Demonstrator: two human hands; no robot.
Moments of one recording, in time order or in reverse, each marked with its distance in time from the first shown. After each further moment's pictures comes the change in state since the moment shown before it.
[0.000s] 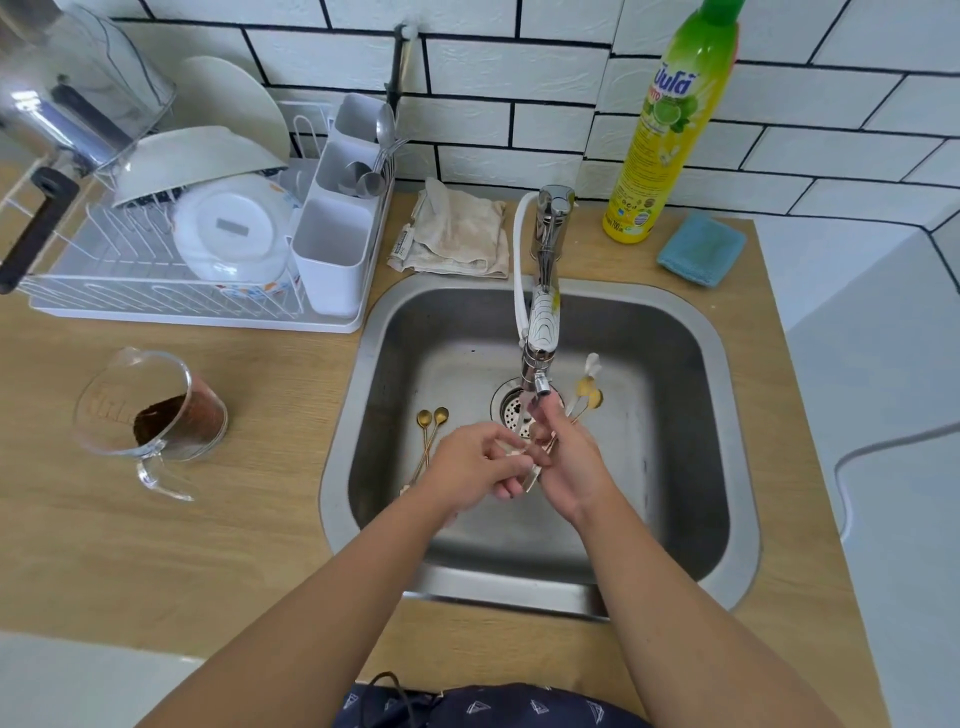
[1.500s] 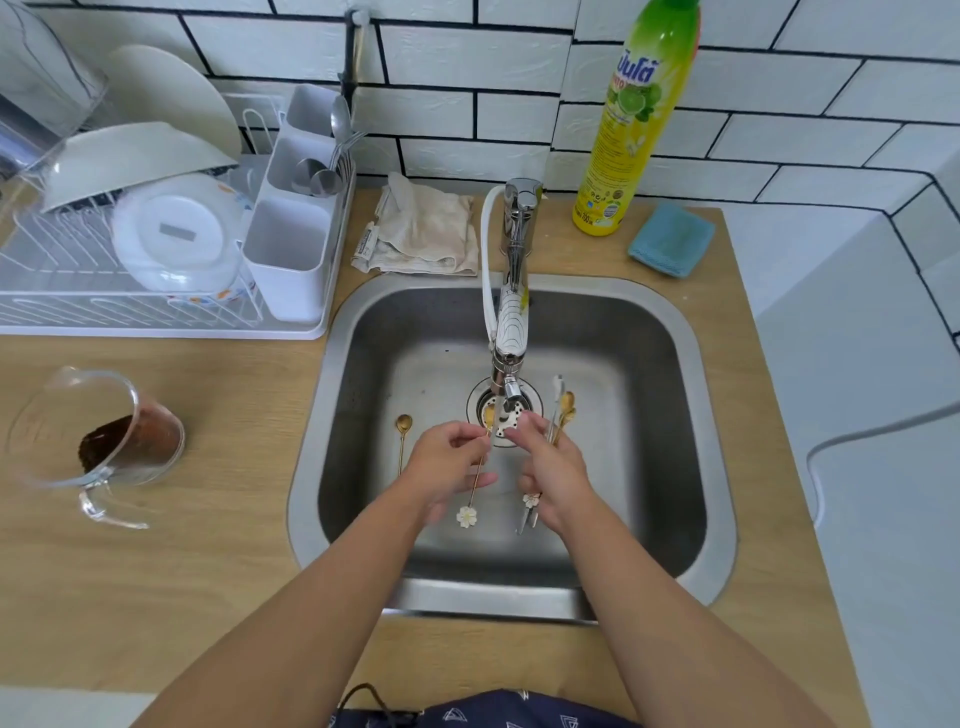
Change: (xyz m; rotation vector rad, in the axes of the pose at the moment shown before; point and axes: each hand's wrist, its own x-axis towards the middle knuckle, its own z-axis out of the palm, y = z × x) left_hand 0.033 -0.018 0.006 -0.249 0.202 -0.171; right_hand -0.005 0.003 -0.011 -0.303 0.287 0.036
